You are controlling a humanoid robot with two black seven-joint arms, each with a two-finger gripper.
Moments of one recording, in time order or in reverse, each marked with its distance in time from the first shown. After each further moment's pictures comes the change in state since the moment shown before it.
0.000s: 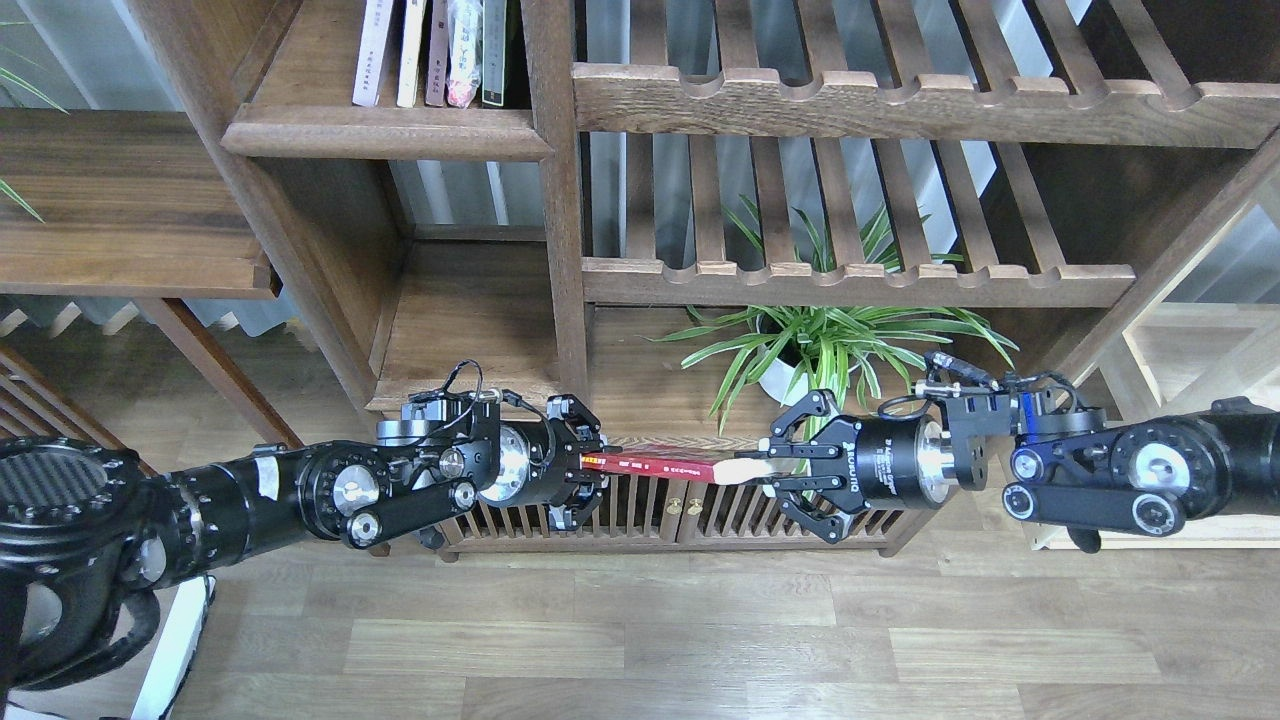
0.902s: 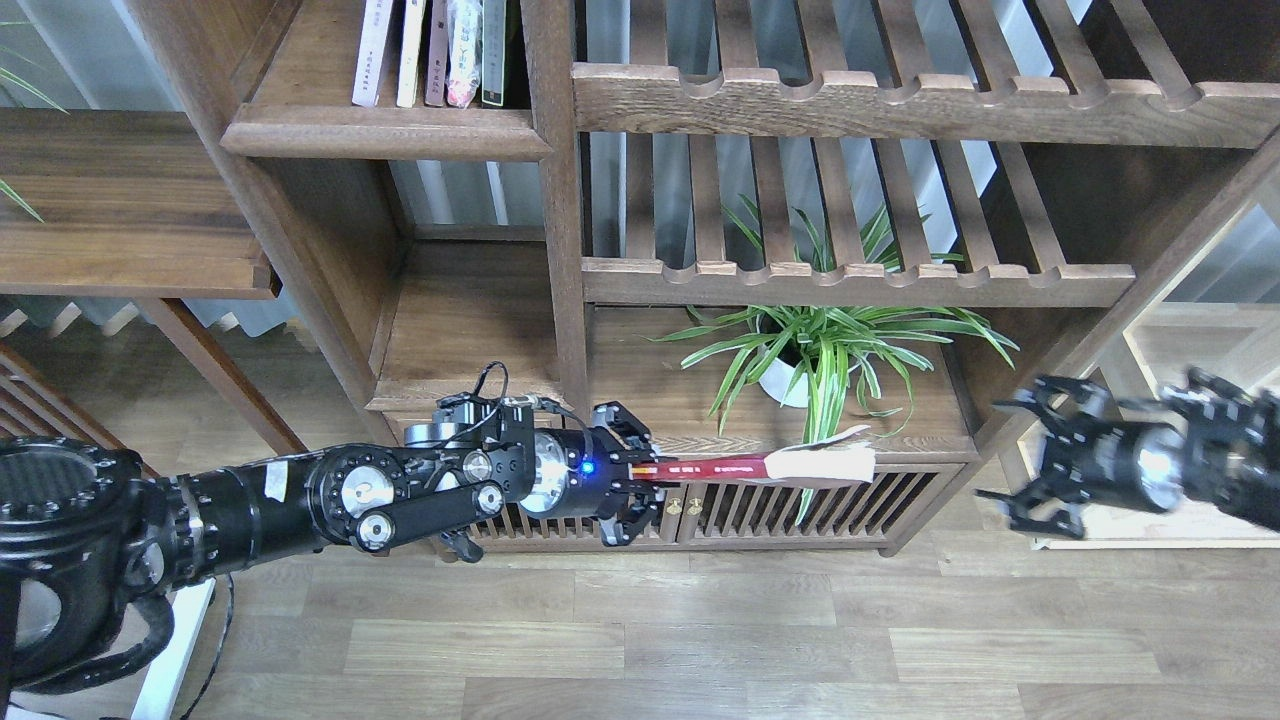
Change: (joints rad) left arm -0.003 0.000 -0.090 -0.151 -0.043 -0.014 0.004; right arm -0.275 -0.278 0.184 -0.349 0.111 0.216 -0.001
